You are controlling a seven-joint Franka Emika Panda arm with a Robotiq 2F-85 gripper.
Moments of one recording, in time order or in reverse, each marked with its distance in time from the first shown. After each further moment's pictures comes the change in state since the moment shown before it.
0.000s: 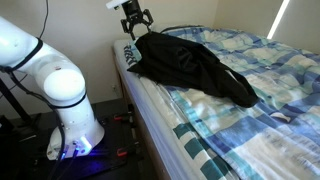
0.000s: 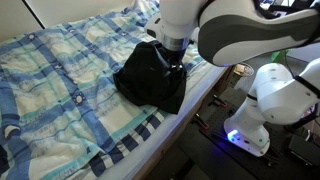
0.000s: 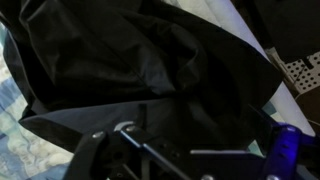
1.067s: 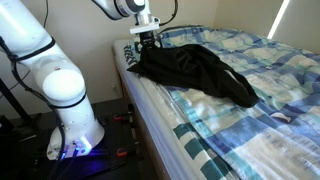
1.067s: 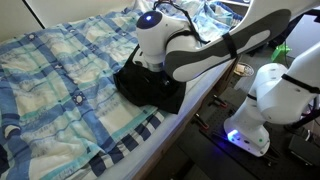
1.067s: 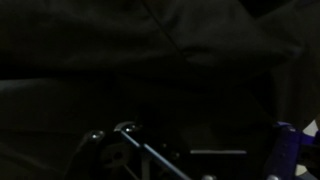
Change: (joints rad) arm -0.021 0.319 -0.050 -0.016 -0.008 0.215 -0.178
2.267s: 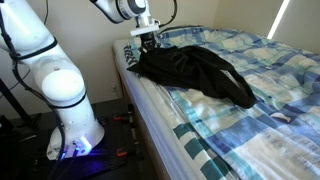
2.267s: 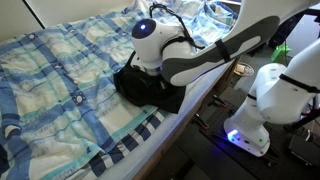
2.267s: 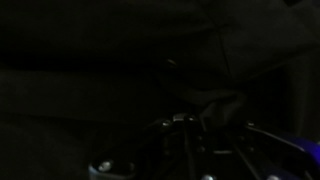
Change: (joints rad) arm -0.019 0.049 0.038 0.023 -0.073 -0.001 0.086
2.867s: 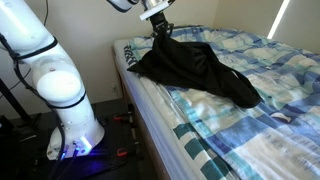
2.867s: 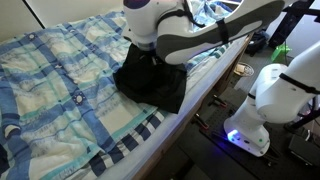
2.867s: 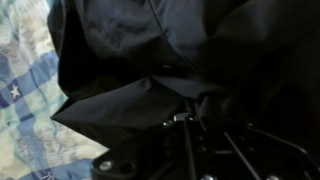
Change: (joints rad) arm -0.090 -0.016 0.008 0.164 -0.200 -0.038 0.053
